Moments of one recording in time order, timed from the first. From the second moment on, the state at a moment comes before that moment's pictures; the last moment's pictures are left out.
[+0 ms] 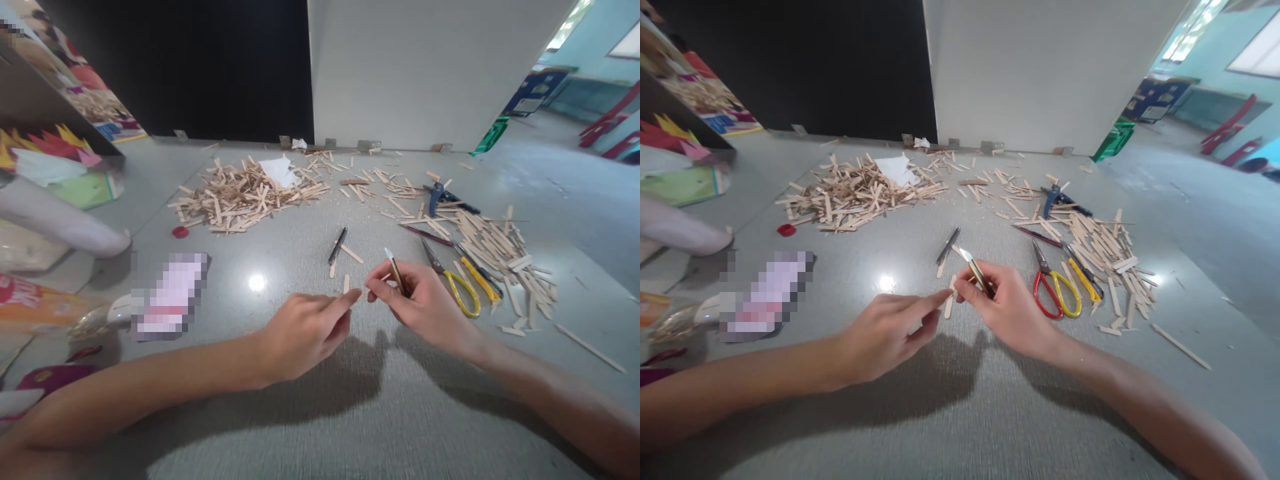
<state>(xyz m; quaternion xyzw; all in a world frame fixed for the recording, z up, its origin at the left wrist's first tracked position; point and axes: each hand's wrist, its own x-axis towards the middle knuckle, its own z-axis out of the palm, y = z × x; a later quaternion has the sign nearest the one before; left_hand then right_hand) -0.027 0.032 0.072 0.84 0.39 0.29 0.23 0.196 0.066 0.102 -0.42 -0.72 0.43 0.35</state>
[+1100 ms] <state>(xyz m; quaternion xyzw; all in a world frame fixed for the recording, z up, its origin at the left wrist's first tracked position) -0.032 0.017 0.118 0.63 0.43 0.40 0.50 0.212 0.013 0.126 -0.38 -0.82 0.27 0.33</state>
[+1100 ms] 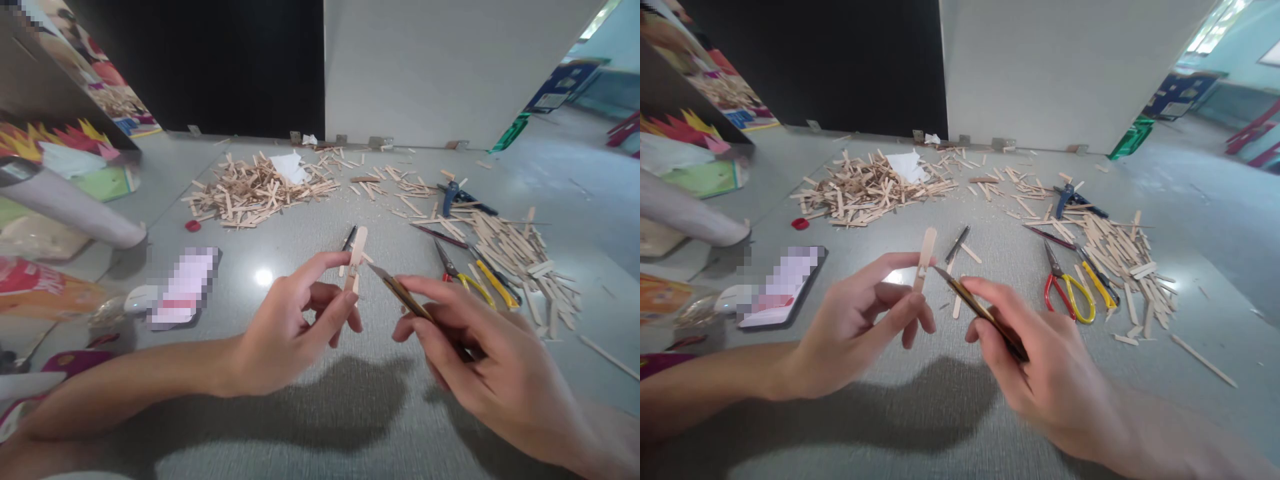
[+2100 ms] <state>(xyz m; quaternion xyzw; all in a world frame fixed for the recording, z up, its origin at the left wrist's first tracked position) -0.029 0.015 0.108 0.74 0.42 0.43 0.31 0.208 0.005 0.116 -0.32 -0.86 0.18 0.34</state>
